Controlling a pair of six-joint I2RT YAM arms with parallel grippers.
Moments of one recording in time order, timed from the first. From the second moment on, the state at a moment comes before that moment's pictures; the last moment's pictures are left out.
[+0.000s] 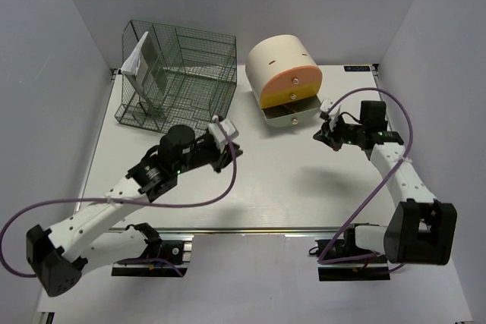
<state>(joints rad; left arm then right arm) -0.79 1.01 0.89 -0.11 0.23 0.11 -0.01 1.21 0.85 -0.39 -0.87 -0.73</state>
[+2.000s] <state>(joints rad) -0.79 0.58 0.61 -0.25 0.11 0.09 0.25 1.89 1.12 0.06 -0.22 -1.23</state>
